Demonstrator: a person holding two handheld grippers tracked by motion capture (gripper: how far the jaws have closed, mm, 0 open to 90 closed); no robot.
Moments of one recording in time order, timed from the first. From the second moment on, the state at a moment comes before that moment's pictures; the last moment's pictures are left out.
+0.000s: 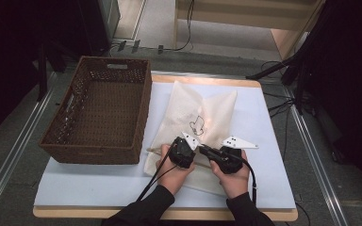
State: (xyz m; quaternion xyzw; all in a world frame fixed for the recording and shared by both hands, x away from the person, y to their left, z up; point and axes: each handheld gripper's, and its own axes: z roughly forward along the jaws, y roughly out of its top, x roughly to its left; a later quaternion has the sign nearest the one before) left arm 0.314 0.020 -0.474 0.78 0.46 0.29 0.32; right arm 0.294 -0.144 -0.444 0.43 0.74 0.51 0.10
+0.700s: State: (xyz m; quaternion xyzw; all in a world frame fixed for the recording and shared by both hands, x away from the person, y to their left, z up) left arm 0.313 0.030 -0.475 0.80 0.45 0.20 0.34; right arm 0.298 -0.150 -0.448 0.44 0.73 0.51 0.09
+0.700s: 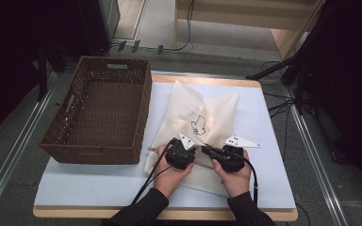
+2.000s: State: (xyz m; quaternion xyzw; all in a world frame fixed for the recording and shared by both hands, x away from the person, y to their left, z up) left arm 0.242 0.127 -0.459 0.80 0.42 0.21 0.38; right arm 0.276 -0.160 -0.455 0.42 0.75 0.51 0.08
